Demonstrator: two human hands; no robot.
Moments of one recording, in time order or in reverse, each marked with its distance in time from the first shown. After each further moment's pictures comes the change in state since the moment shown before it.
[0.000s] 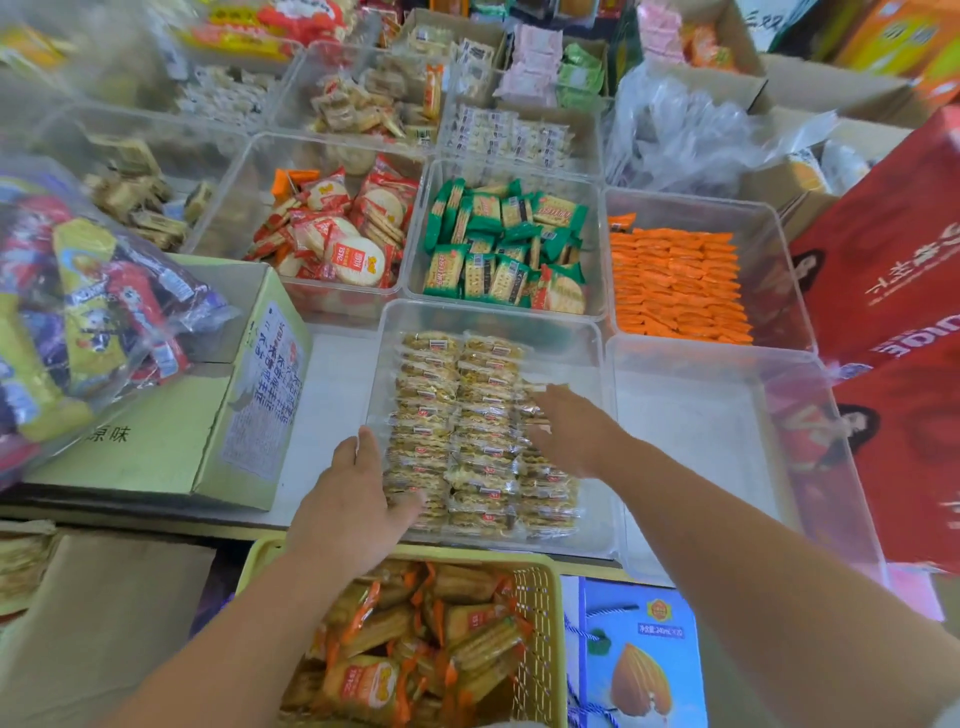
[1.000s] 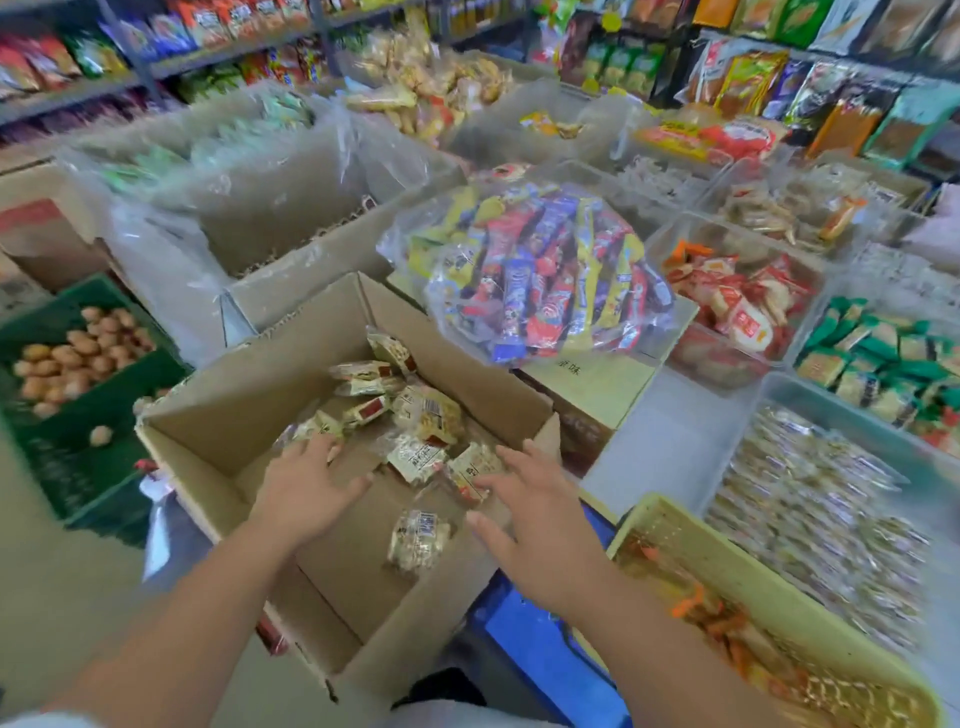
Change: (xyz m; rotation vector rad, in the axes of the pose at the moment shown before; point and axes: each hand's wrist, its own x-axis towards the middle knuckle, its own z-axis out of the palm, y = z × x) left_hand -0.240 -0.361 -0.045 -0.289 0.332 -0.670; right_hand -0.152 -0.374 0.141 0.032 0.053 -0.820
